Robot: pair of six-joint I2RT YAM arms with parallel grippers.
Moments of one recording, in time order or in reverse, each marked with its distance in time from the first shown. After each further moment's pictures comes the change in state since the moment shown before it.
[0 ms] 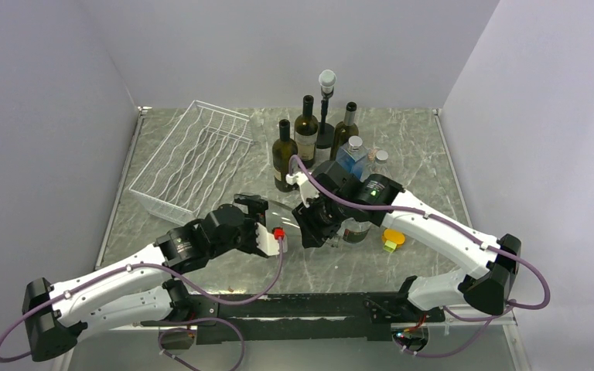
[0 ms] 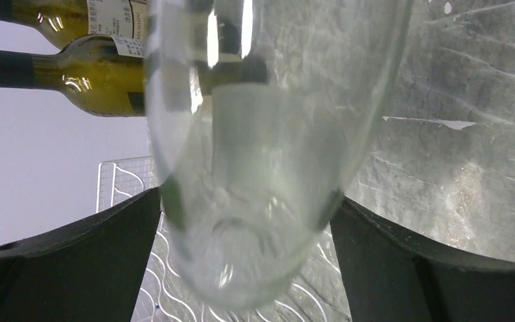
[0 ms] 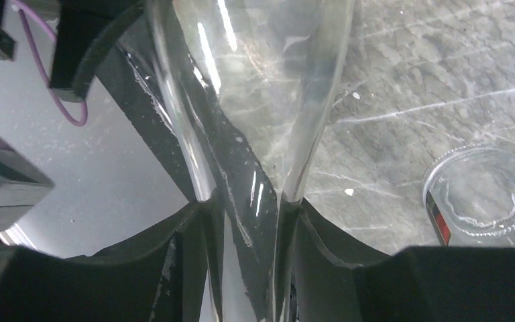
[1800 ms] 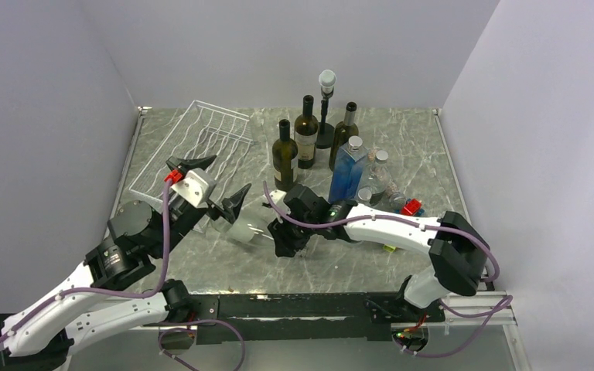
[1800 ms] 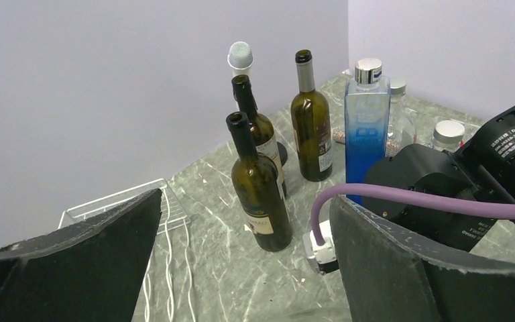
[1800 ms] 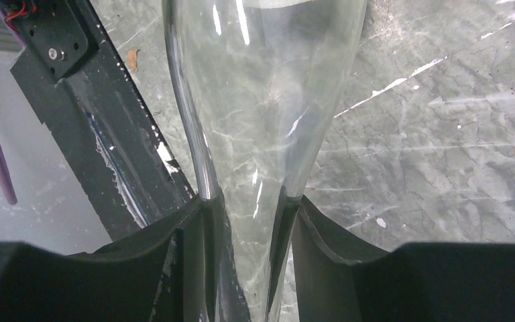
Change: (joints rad) left arm -0.007 -0.251 0.290 0.130 -0.174 -0.656; right arm 0.064 0.195 -0.304 0.608 -0.028 0.007
